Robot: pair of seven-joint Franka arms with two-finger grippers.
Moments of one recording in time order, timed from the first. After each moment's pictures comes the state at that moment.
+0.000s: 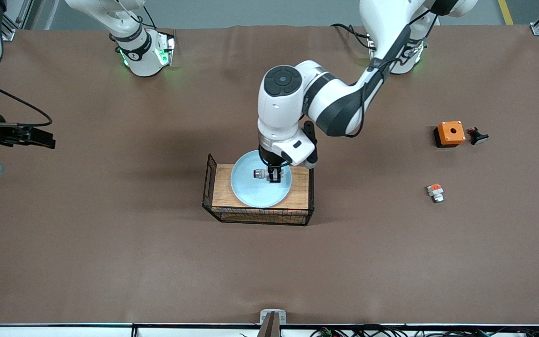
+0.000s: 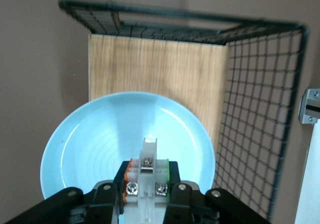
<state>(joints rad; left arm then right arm) -0.66 0.66 -0.17 -1.25 0.21 2.09 -2.44 0.00 0.24 -0.04 -1.30 -0.05 1.36 -0.01</state>
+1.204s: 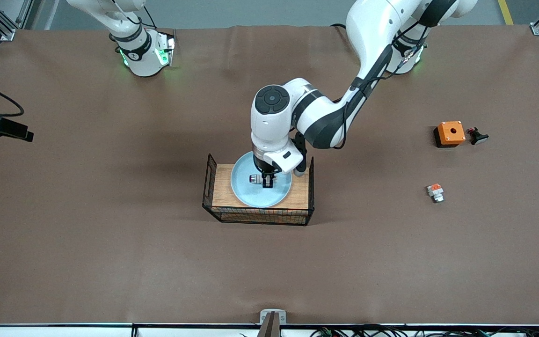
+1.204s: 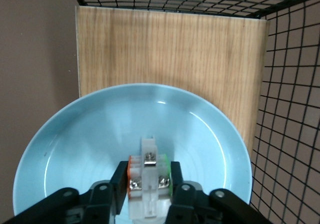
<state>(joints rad) -0.67 0.74 -0.17 -1.25 0.21 2.14 -2.42 -0.06 0.19 -0.01 -1.29 -0.01 1.31 0.03</state>
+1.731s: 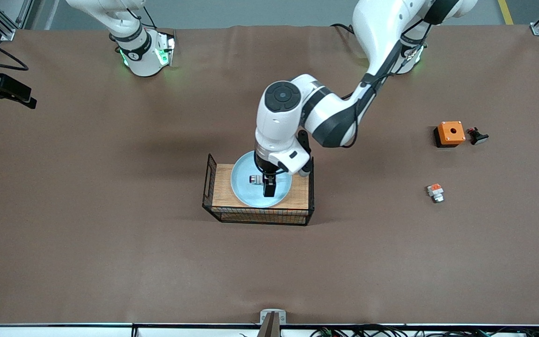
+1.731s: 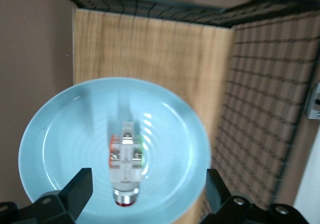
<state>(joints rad) -0.62 0.69 -0.16 -1.21 0.10 2.12 -2.39 -0.02 -0.03 -0.01 -1.49 -0.01 1.35 0.03</state>
